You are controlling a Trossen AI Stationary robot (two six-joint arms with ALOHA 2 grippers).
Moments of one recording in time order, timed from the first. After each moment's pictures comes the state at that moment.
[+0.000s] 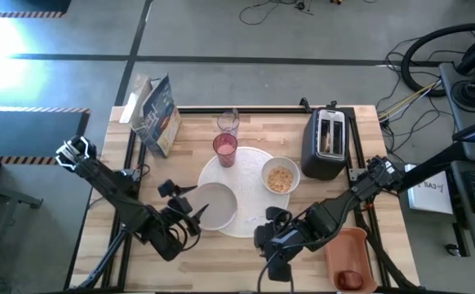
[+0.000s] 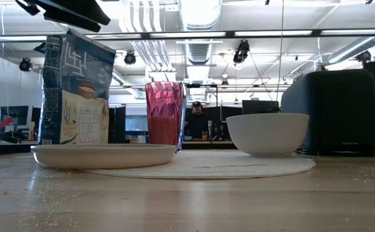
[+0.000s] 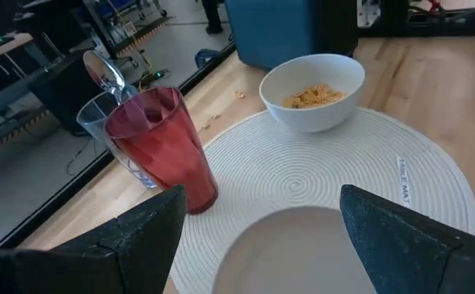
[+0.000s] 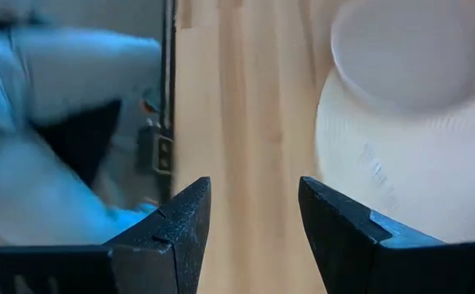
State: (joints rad) left arm -0.74 1.48 1.06 -0.83 -1.16 -0.99; right arm 0.56 1.89 1.96 -1.06 0.12 0.58
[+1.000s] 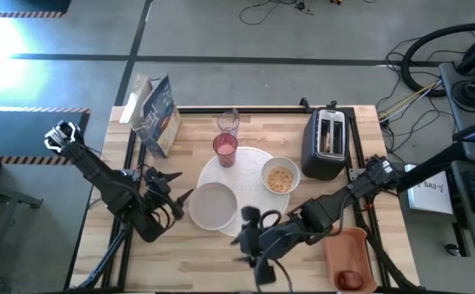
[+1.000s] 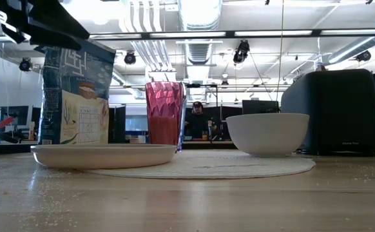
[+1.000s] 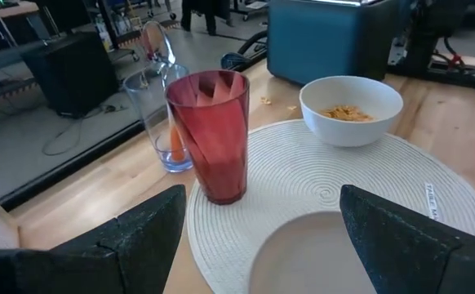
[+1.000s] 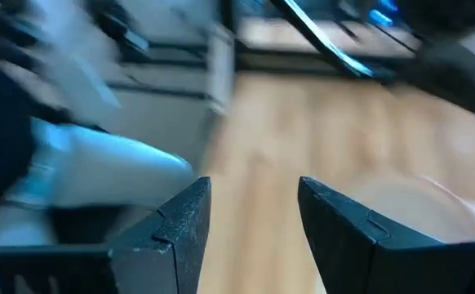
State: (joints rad) left arm -0.76 1.17 0.76 -0.78 -1.21 -1.14; right arm 0.52 1.90 1.96 -0.64 0.20 0.26
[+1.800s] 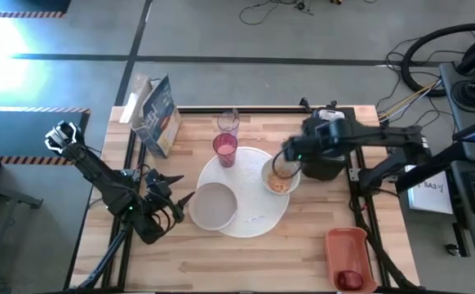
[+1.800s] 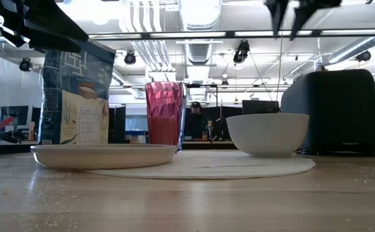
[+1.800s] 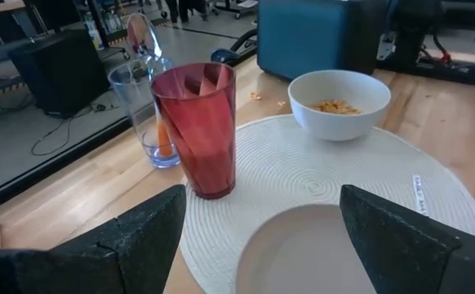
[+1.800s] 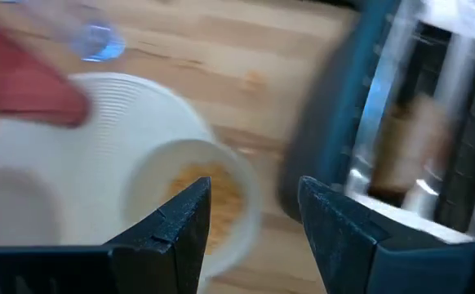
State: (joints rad) left arm -0.78 1.18 0.74 -0.70 -1.21 -1.11; right arm 0.02 1.48 1.66 -1.57 0.44 1.35
